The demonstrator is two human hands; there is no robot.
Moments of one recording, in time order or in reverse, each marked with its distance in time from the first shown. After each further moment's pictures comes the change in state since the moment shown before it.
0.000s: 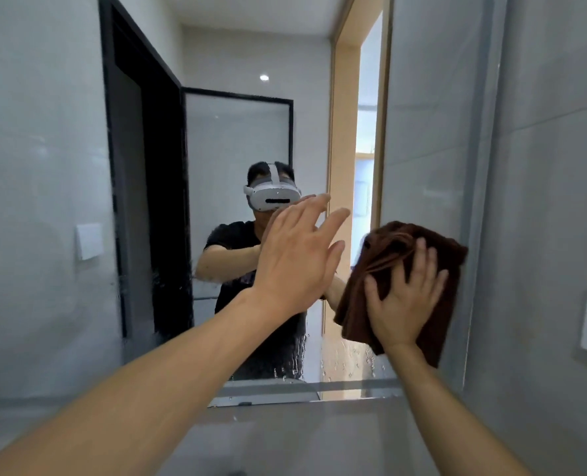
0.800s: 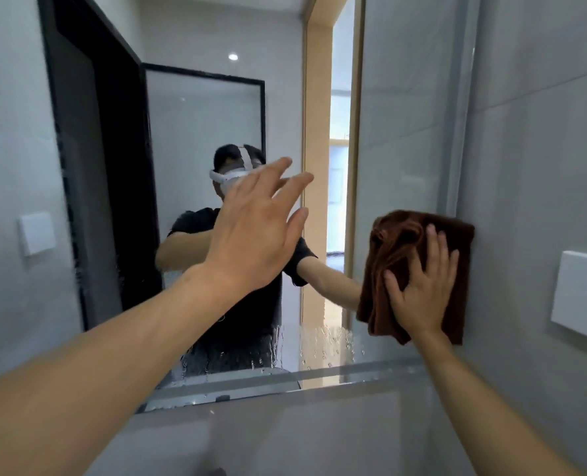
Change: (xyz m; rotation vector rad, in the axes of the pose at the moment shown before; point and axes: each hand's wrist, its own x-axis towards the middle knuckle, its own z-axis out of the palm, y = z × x) left_hand 0.009 -0.019 -0.011 0.005 0.002 0.022; right_hand 0.009 0.082 -0.011 -0.061 -0.066 -0.129
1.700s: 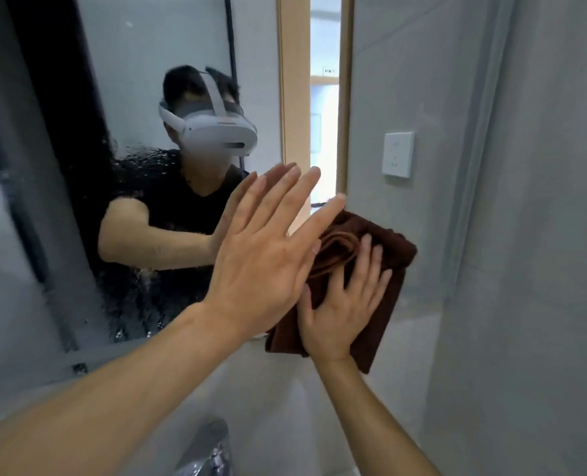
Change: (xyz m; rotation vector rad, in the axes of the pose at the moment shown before) left_hand -0.115 0.000 0.094 -0.064 -0.042 0.221; right_hand -0.154 -0.144 0.037 0.101 0.023 0.230
